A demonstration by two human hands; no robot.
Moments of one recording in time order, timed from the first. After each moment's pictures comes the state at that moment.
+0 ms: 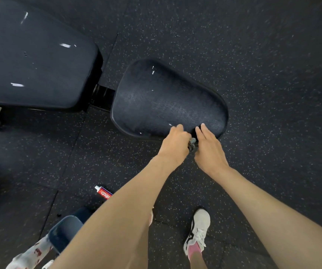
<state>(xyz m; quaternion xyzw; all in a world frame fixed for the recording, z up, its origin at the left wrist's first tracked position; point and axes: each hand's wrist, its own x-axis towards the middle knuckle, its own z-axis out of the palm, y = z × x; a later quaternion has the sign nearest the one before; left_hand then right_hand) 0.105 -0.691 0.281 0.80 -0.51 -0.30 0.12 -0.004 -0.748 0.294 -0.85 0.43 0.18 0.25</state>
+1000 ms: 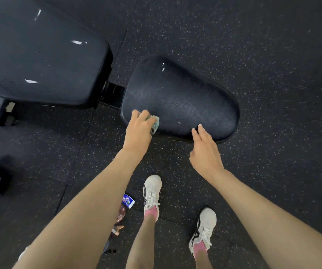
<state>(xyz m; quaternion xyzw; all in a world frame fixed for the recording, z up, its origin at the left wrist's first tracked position) 0.197 -0.631 0.258 0.85 -0.47 -0.18 0.14 0.019 -0.721 0.291 -0.85 0.42 0.18 0.27</state>
